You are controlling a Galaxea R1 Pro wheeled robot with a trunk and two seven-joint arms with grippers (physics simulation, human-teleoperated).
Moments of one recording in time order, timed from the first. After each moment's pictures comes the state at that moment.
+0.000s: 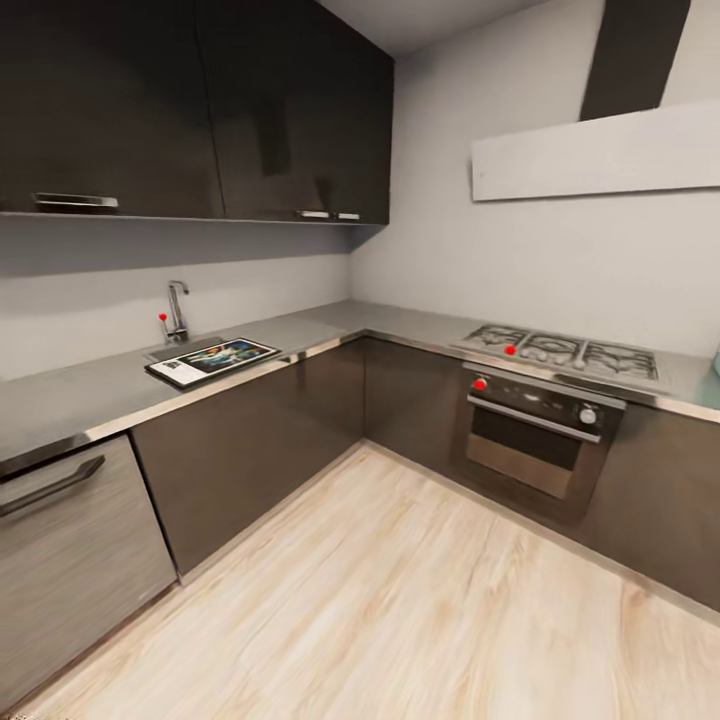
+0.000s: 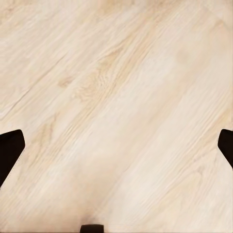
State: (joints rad) left arm 0.03 0.03 0.01 -0.67 0.00 -0.07 0.00; right arm -0.12 -0.07 0.00 -0.30 0.02 -0.27 0.00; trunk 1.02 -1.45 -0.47
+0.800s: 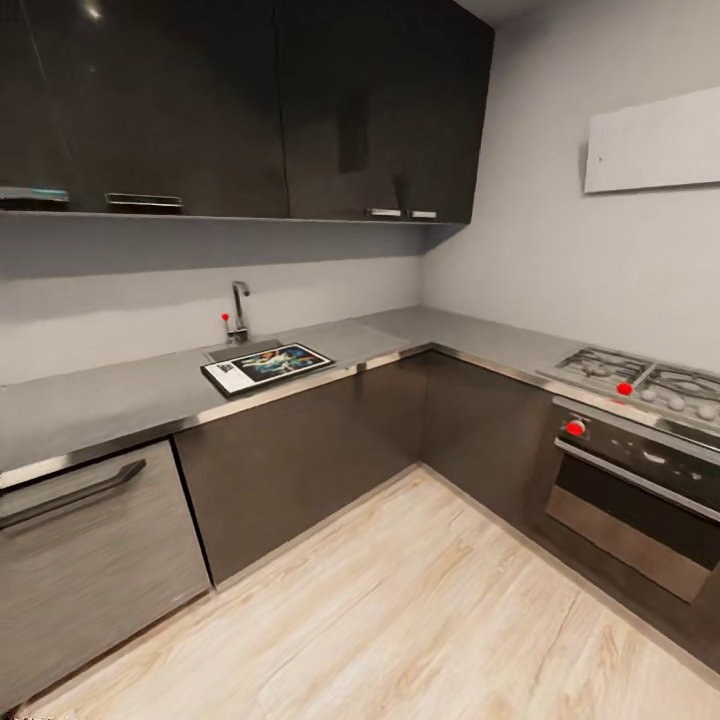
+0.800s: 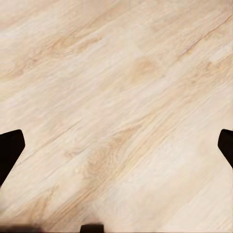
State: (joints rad) left arm 0.03 0.02 0.01 -0.67 0.00 -0.07 0.00; right arm -0.12 -0.07 0.00 -0.30 0.02 -0.27 0.00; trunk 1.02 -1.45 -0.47
